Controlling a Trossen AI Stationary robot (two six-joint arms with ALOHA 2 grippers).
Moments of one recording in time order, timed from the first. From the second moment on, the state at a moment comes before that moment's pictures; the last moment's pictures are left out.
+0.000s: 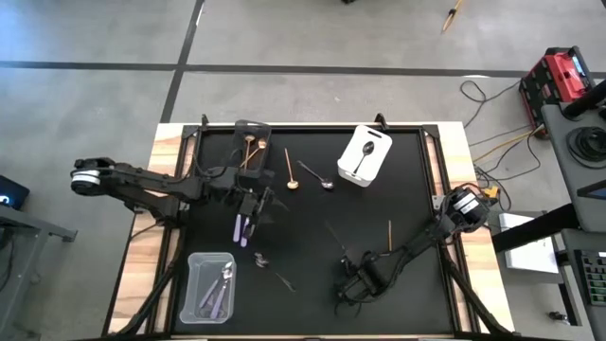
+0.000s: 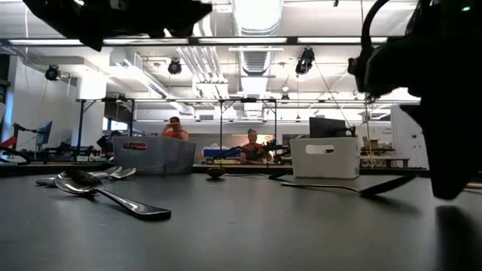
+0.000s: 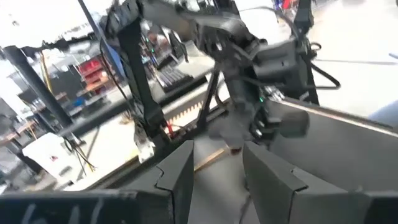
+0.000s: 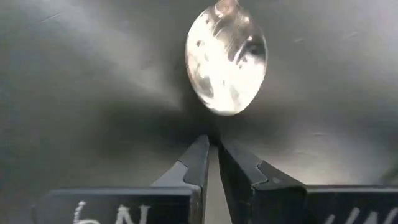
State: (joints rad) left arm 0.03 1.21 0.55 0.59 0.37 0.47; right arm 0.59 1.96 1.31 -0.89 0.16 1.52
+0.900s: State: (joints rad) left arm -0.05 1.88 0.94 0.59 0.38 0.40; right arm 0.60 1.44 1.26 -0.89 0.55 1.05
